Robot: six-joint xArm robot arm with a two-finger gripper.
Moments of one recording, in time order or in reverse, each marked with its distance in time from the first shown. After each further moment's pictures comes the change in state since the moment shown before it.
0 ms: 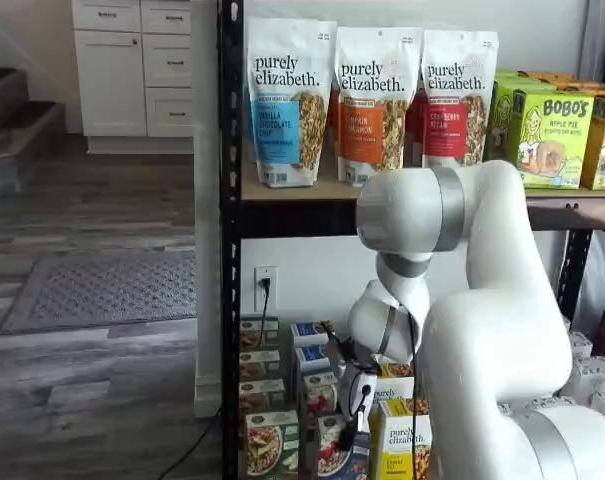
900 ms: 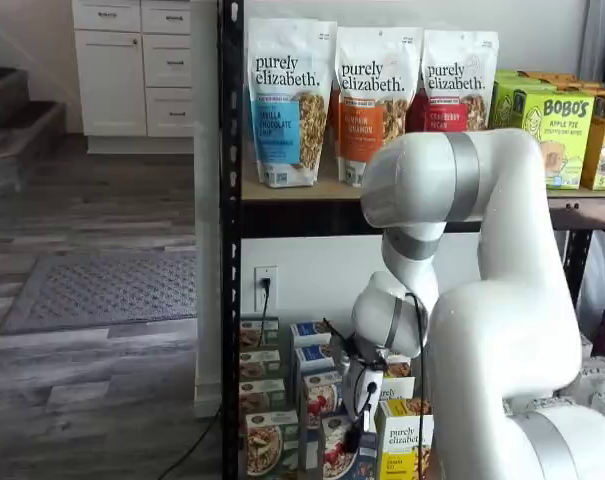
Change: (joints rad) arm 0.016 -0.179 0.226 -0.017 -0.034 0.019
